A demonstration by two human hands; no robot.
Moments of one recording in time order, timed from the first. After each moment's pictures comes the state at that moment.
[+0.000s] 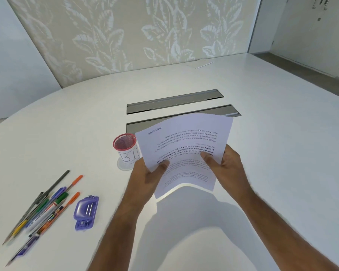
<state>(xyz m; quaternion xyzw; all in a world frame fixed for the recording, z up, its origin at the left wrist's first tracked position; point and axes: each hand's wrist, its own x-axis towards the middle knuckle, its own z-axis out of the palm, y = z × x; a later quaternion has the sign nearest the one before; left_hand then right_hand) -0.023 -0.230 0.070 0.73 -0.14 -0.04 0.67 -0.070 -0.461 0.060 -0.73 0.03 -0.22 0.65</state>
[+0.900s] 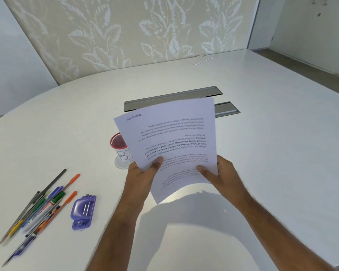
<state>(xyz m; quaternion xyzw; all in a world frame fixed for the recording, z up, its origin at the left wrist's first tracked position) -0.021 -0.233 0.063 0.69 -0.01 -0.04 0.72 -0.075 -0.474 0.022 -0.76 0.03 -0.13 0.63</state>
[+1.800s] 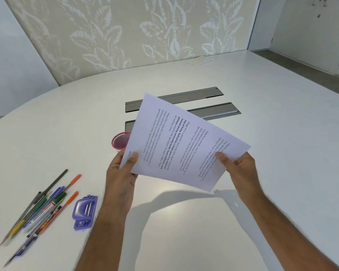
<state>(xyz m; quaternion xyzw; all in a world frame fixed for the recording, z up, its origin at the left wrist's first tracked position) 0.001 -0.194 0.056 0.50 -0.04 -0.03 0.87 -0.070 -0.496 0.024 -0.62 0.11 -0.24 0.74</state>
